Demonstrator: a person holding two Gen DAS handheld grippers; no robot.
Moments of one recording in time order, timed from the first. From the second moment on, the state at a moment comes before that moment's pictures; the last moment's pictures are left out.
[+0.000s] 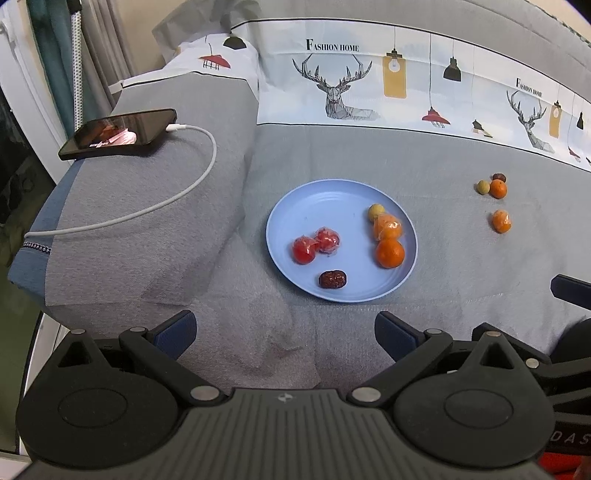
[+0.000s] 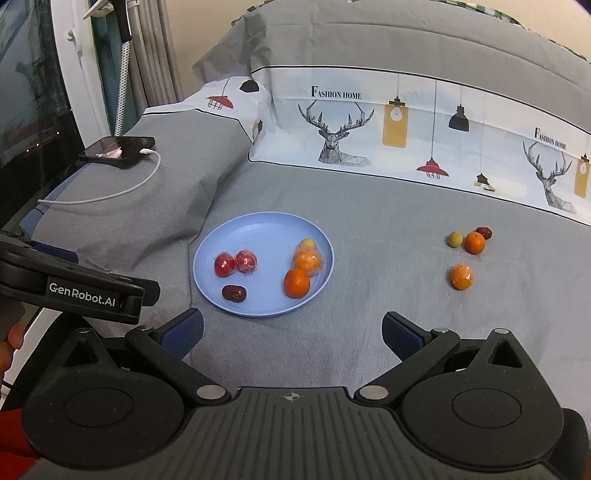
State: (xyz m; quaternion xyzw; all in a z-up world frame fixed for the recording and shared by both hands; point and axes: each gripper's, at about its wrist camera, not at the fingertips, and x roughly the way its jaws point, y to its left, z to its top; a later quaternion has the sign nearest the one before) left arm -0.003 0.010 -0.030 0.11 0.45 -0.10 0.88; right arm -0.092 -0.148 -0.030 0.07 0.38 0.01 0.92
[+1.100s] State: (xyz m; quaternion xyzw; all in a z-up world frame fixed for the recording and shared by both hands) left arm 0.126 -0.213 -0.095 0.21 0.46 -0.19 0.84; right arm 0.014 -0.348 -0.183 0.12 0.39 -0.19 0.89
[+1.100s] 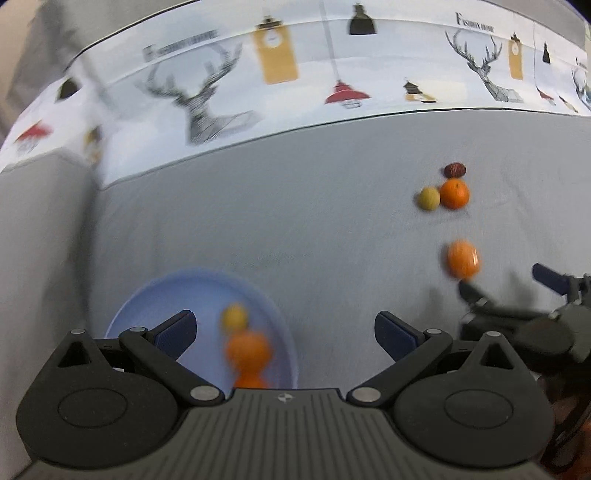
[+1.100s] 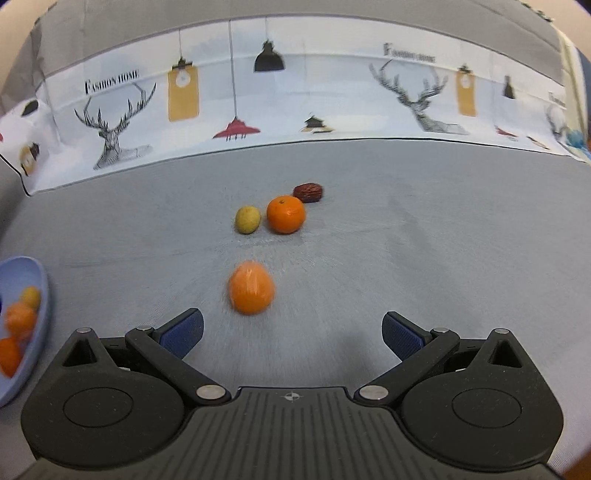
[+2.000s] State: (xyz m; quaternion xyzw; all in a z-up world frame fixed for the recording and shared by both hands) left arm 0.171 -0.371 -0.165 0.25 0.44 -0.36 0.78; right arm 0.024 -0.417 -0.211 0.13 0.32 -0.31 0.89
